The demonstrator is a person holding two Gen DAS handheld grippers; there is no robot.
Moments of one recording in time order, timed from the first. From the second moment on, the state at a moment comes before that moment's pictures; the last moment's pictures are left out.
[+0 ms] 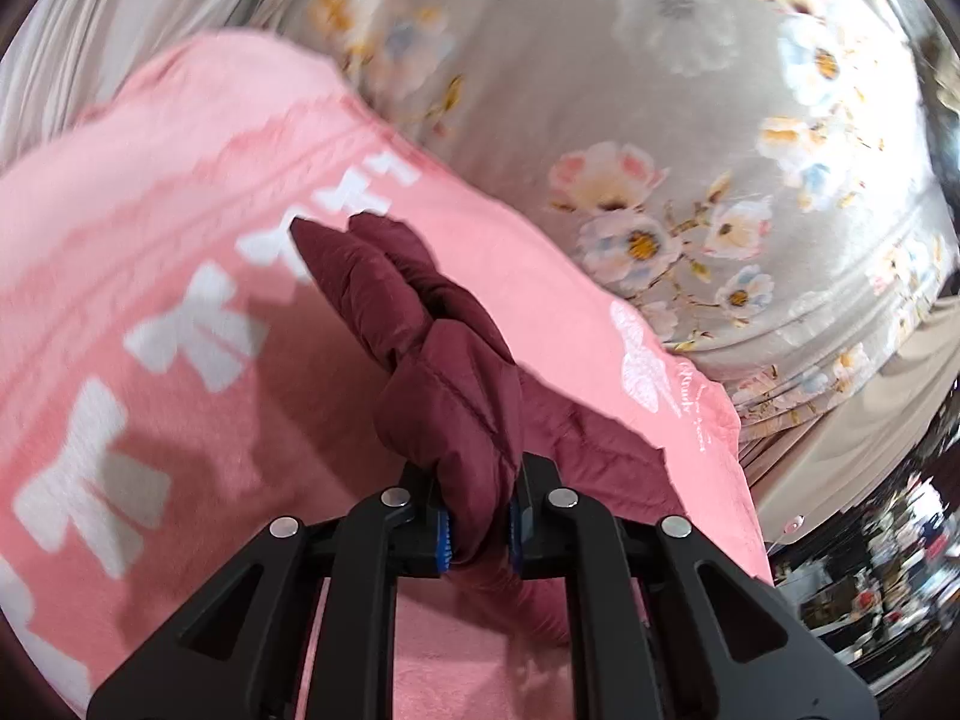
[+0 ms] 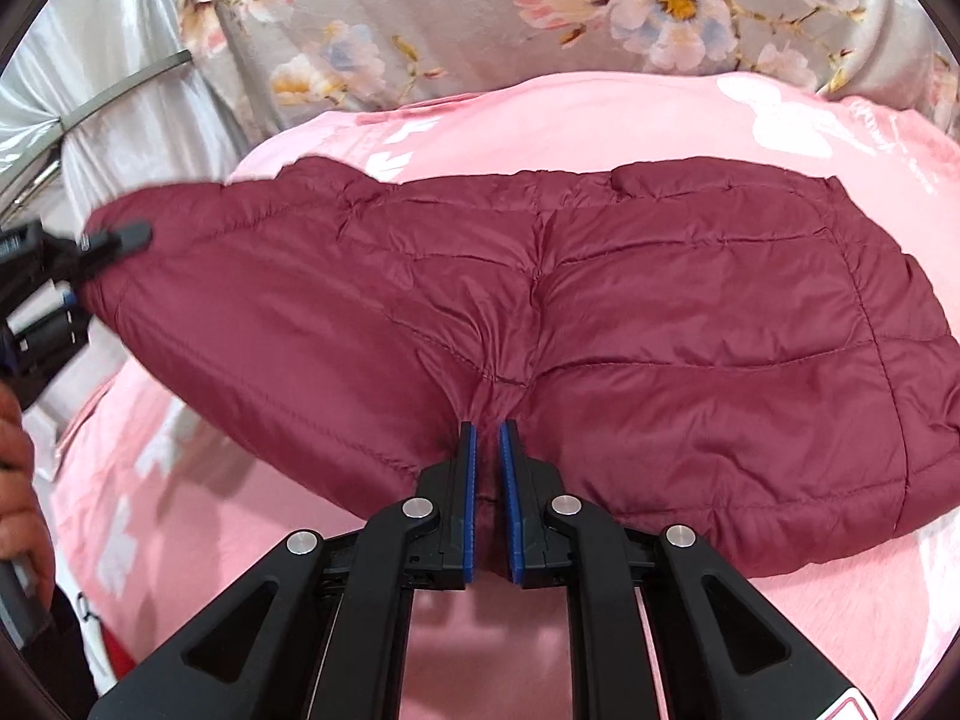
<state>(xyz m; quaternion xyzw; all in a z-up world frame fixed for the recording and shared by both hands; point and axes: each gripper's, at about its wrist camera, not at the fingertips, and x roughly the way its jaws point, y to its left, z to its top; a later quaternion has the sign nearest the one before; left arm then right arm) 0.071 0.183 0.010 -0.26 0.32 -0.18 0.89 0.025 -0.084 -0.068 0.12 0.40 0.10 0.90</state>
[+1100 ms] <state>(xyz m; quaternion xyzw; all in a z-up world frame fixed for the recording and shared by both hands) 0.051 -0.113 -0.038 0.00 0.43 -0.31 0.85 -0.074 -0.236 -0.057 0.21 0.42 -0.07 0.88</state>
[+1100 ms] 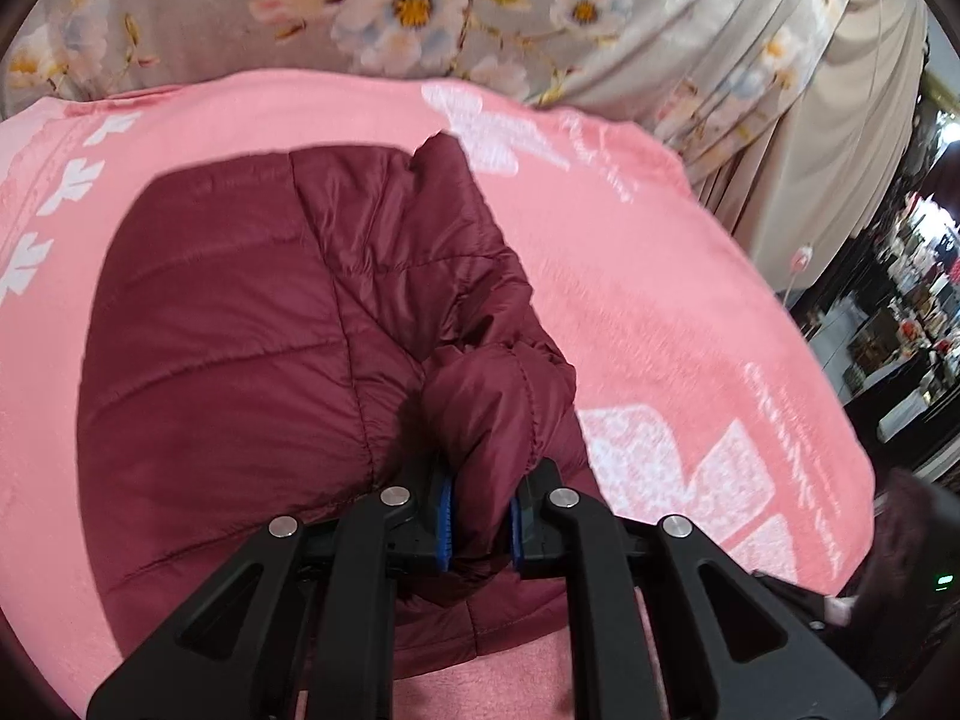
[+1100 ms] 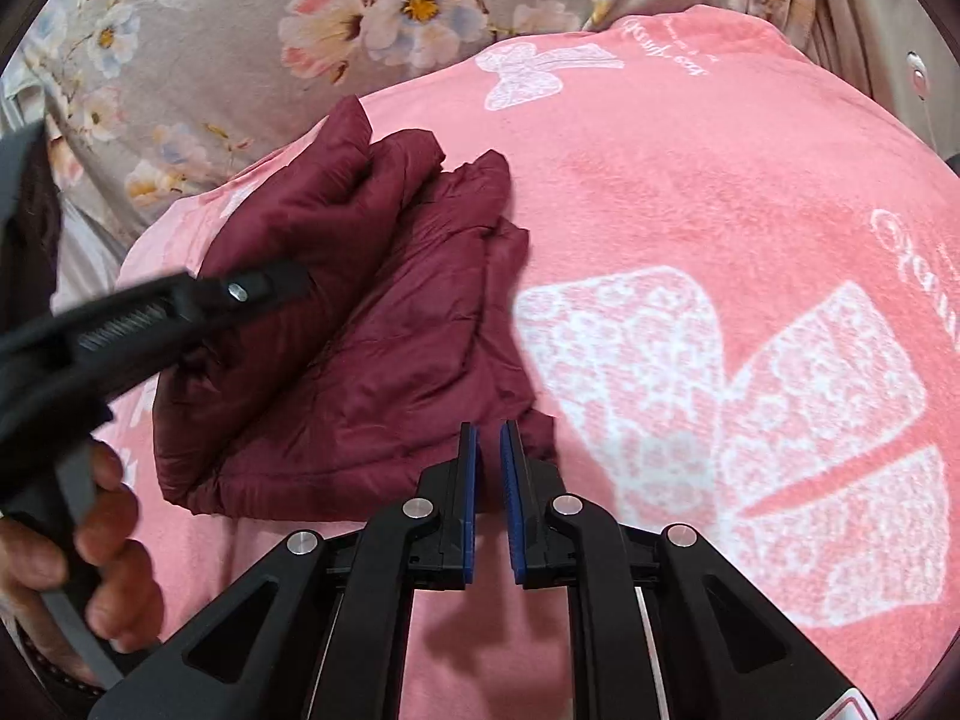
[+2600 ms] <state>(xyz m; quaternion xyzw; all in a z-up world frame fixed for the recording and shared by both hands) 0.156 0.083 0.023 -0.17 0.39 -0.17 0.89 0.128 -0.286 -0.005 0.32 0.44 -0.06 0.83</state>
